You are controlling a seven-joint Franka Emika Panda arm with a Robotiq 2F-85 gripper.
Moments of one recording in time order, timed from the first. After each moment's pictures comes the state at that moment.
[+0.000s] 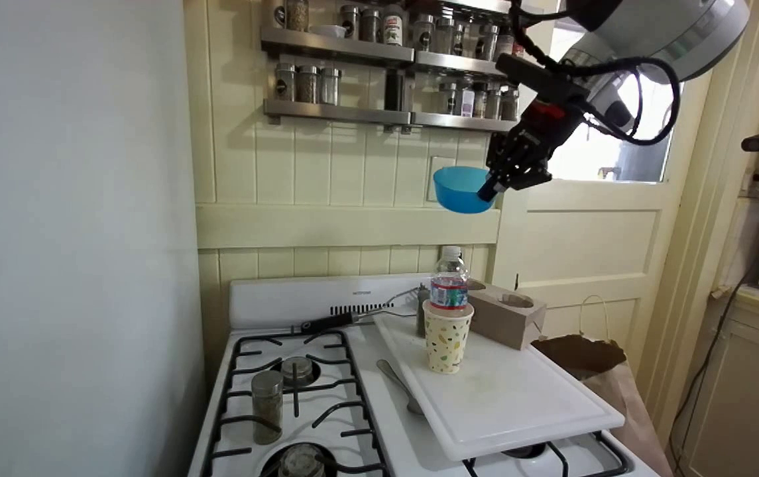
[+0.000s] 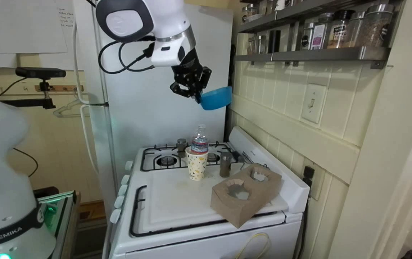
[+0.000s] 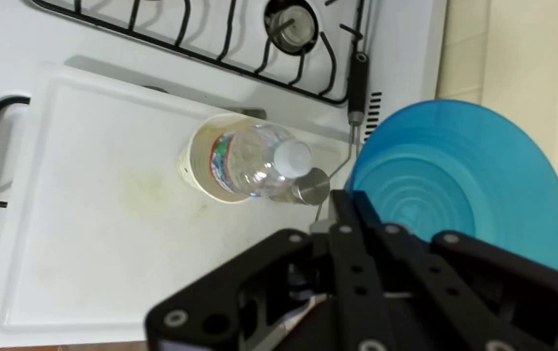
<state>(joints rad) -0.11 -0.53 -0.03 -2.46 0.51 2.32 1.12</state>
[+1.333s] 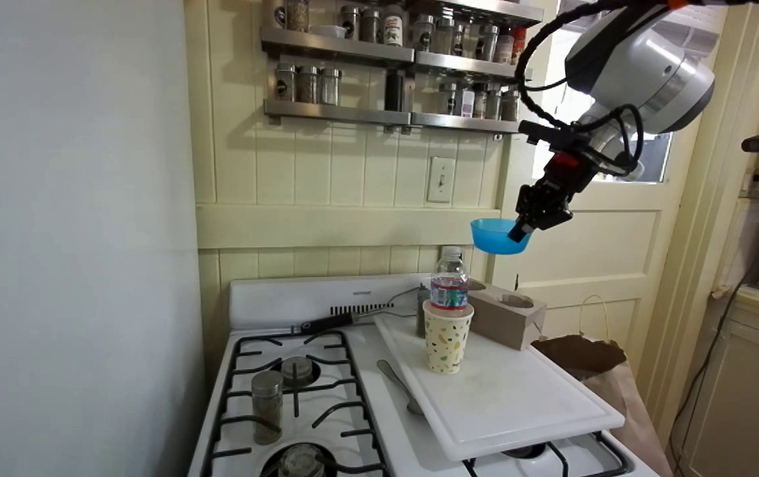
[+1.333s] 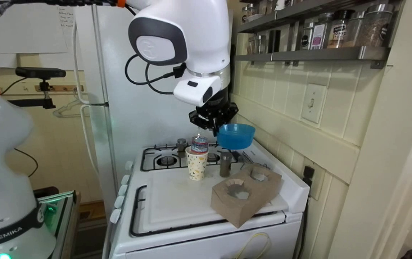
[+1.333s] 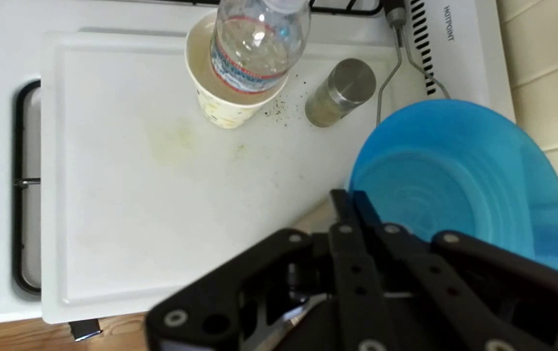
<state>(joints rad) -0.19 -0.26 -0.18 -2.33 0.55 2.20 1.14</state>
